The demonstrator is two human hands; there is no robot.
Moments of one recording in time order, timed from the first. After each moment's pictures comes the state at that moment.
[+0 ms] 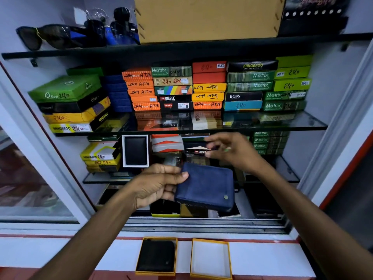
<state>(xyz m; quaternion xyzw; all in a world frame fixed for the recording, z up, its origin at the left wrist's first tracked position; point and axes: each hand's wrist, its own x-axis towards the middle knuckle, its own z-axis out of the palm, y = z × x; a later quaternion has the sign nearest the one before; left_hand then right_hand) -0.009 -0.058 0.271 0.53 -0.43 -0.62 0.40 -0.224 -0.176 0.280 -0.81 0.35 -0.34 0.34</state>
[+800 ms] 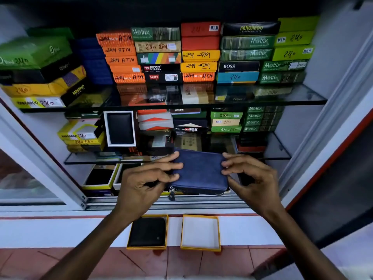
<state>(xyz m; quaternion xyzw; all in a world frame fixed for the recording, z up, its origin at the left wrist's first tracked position) -0.027 -0.034 0.206 0.41 -0.73 -0.08 0.54 -0.279 -0.107 0.187 -0.79 0.26 -0.53 0.17</state>
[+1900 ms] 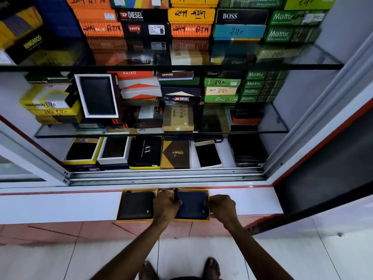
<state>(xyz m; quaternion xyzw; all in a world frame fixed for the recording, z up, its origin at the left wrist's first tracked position) -0.080 -0.047 -0.016 0.80 -0.45 -0.31 0.25 -0.263 -0.081 -0.017 -0.53 0.69 -0.15 0.47</state>
